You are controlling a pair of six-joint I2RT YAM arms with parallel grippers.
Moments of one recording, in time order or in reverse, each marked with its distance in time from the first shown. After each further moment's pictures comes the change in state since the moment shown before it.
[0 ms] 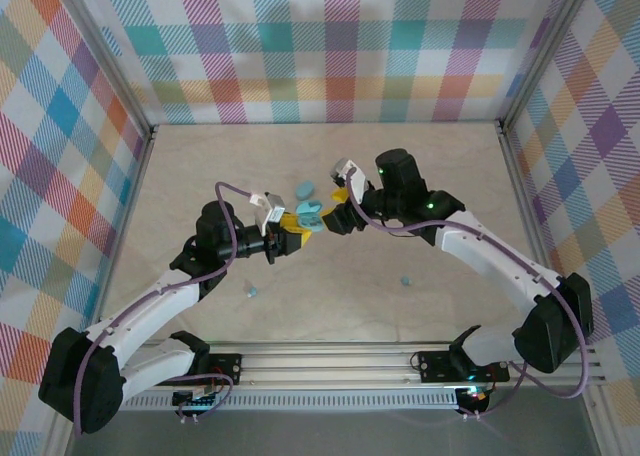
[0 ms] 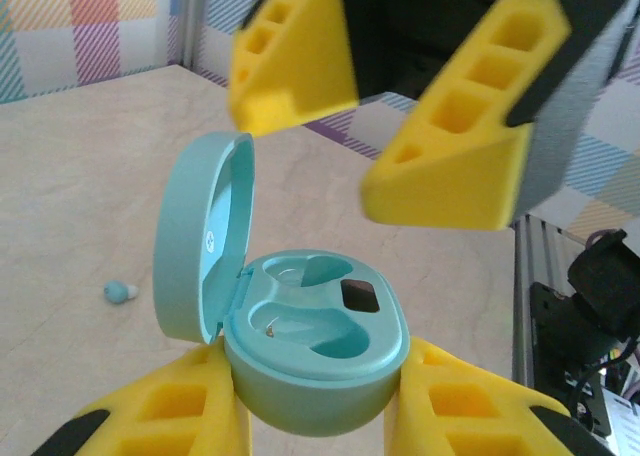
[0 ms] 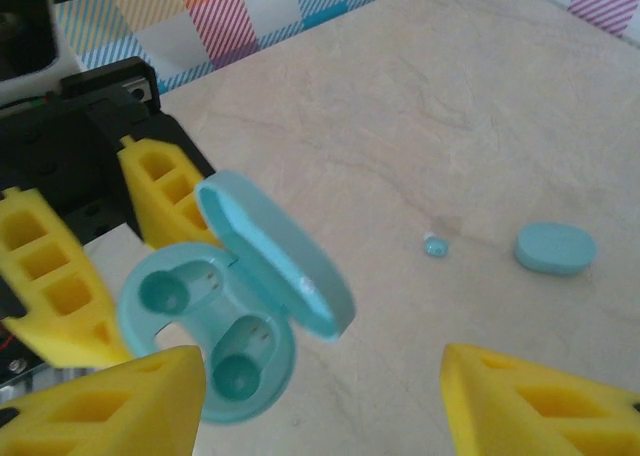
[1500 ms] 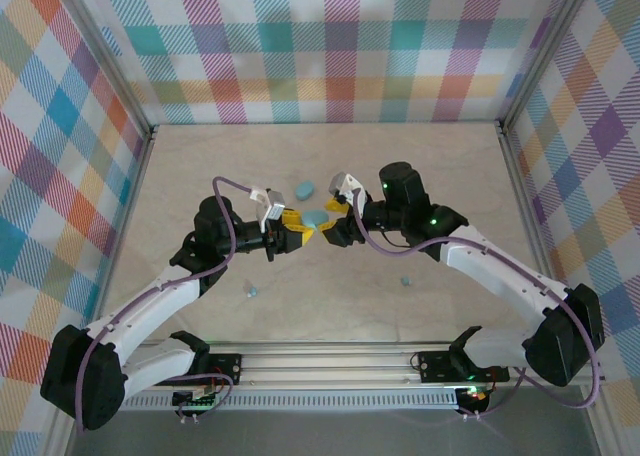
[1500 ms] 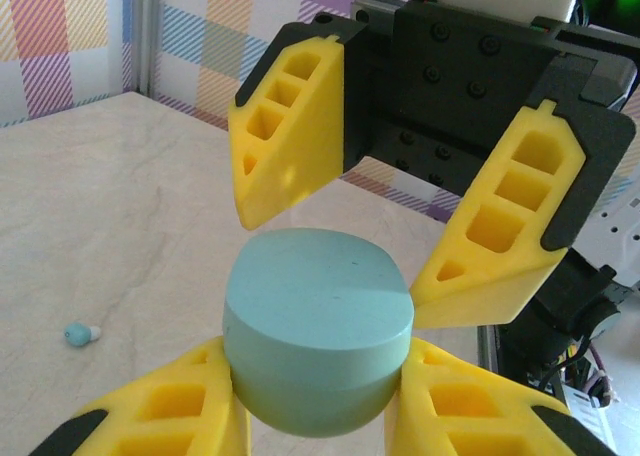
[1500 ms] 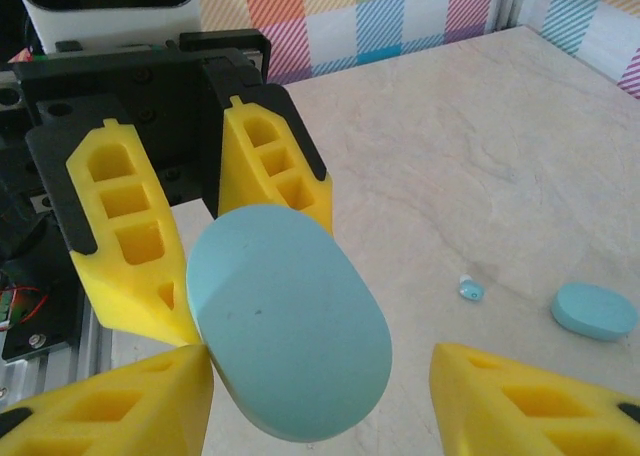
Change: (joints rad) left arm 0.013 0.018 0.035 0.038 0.105 -0.004; right arm 0.032 -0.068 -0.115 0.138 -0.061 -0.085
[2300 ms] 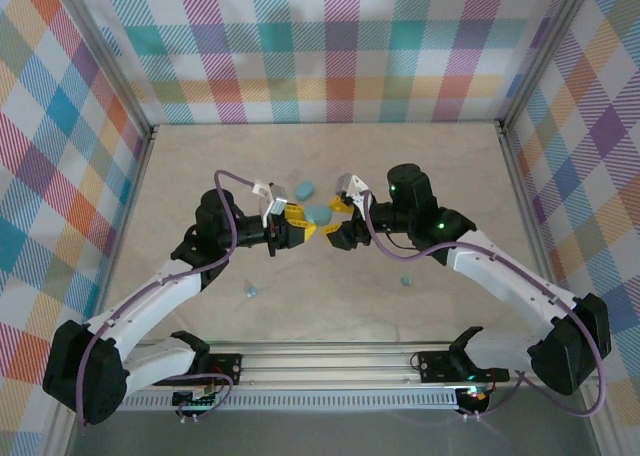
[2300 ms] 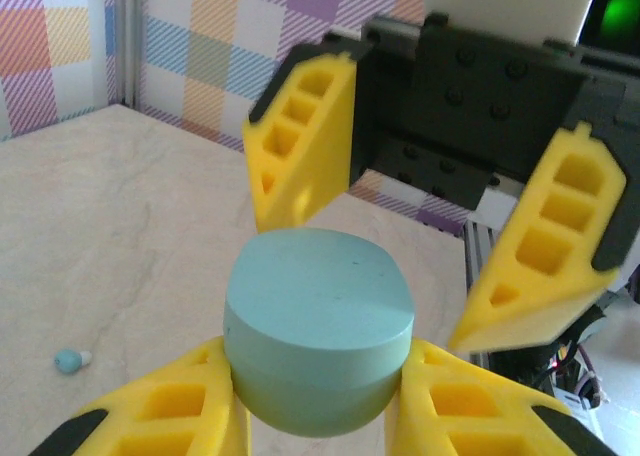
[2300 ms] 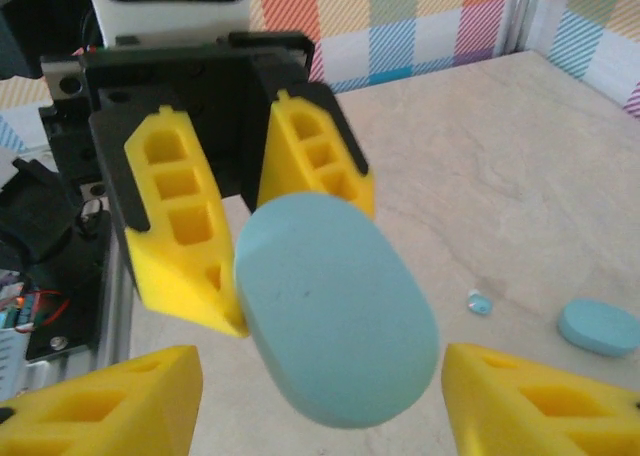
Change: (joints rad) left arm 0.000 0.031 0.046 -0.010 0.027 0.012; right arm -0.006 -0.056 -0.037 0.023 -0.040 0.011
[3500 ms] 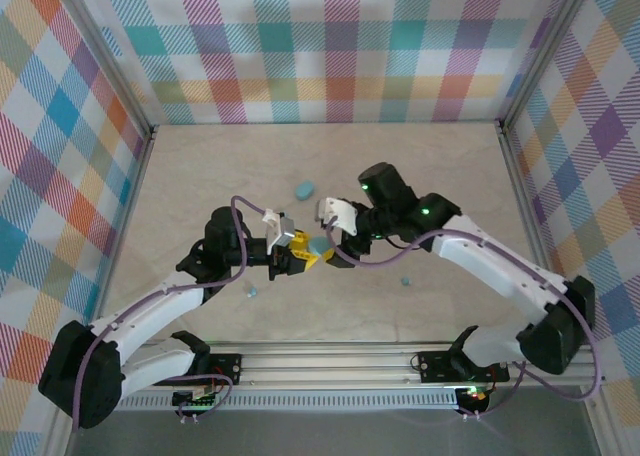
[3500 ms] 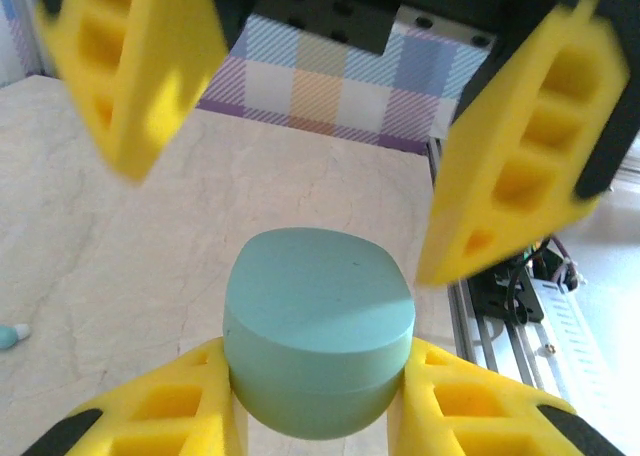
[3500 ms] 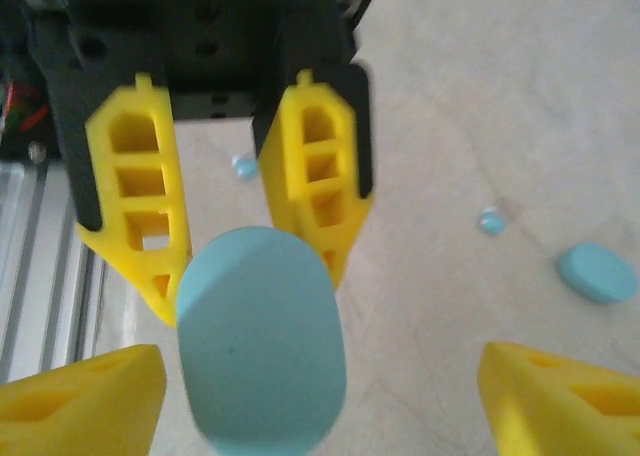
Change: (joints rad) left arm -0.051 -0.039 -0.119 -0.034 0.060 0.216; right arm 0.087 0.081 0.215 -0.444 0.145 -0.361
